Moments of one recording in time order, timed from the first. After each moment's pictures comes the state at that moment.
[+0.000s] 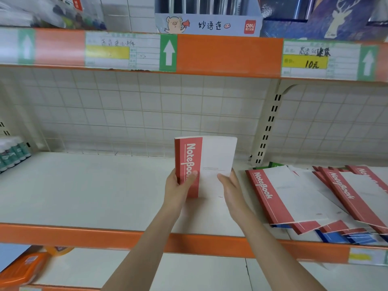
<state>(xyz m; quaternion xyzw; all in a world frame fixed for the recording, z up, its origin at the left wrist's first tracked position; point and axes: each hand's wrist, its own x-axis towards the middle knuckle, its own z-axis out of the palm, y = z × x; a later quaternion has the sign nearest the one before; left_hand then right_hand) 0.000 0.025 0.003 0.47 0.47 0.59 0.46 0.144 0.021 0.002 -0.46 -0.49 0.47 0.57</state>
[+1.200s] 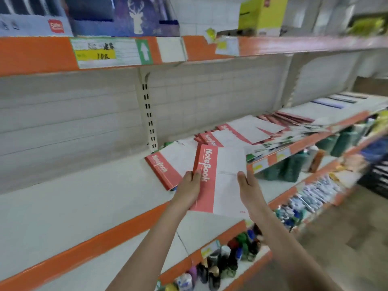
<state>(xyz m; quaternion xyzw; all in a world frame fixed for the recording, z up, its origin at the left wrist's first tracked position) 0.214 -0.094 0.027 0.71 0.43 0.24 0.51 0.342 -0.185 0.008 -0.72 -0.27 0.20 0.60</state>
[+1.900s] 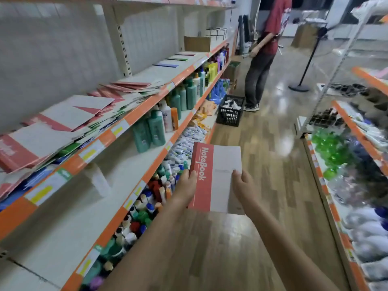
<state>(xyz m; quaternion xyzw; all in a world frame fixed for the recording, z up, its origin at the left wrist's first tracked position) 0.467 -0.374 -0.054 0.76 0.21 0.00 0.62 0.505 -0.528 -0.078 -0.78 0.03 0.02 0.62</state>
